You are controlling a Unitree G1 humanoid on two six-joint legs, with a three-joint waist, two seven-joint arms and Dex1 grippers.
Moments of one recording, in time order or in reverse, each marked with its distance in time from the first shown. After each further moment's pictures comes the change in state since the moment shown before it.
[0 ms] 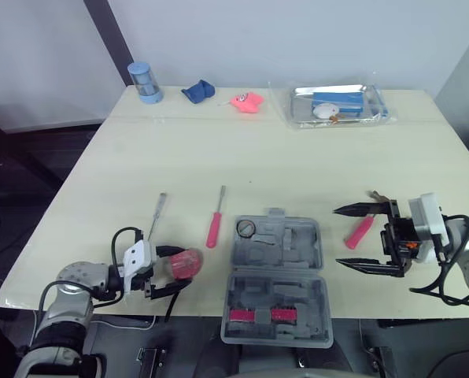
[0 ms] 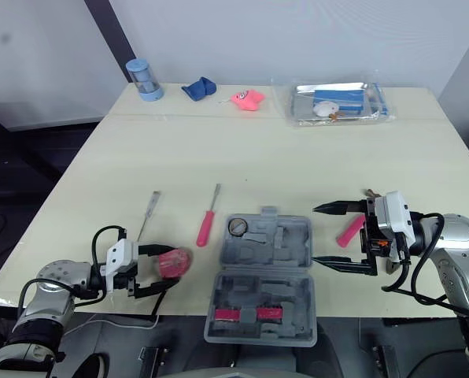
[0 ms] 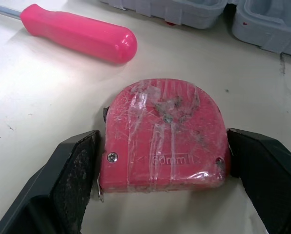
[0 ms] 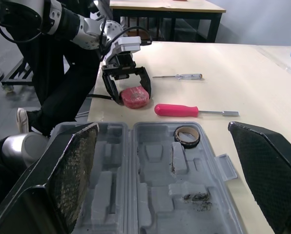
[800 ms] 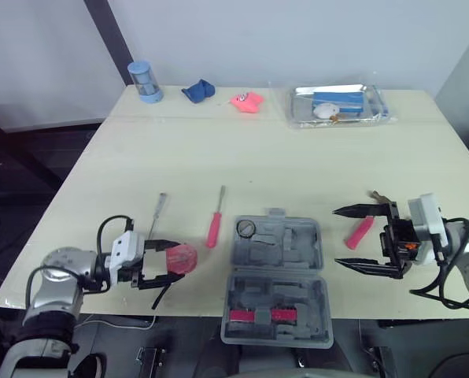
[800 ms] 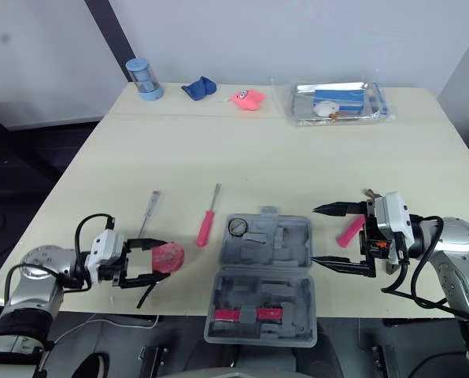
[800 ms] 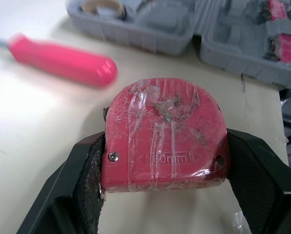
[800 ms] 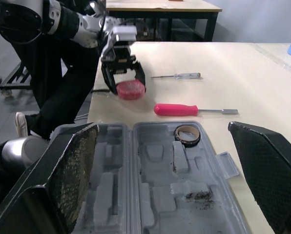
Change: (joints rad) left arm -0.087 0.091 -0.032 -0.299 -0.157 0.144 -0.172; right arm 0.020 0.012 0.000 -0.044 0.036 0.062 -0.069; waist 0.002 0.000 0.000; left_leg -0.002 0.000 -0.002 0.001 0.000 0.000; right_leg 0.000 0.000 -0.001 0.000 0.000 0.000
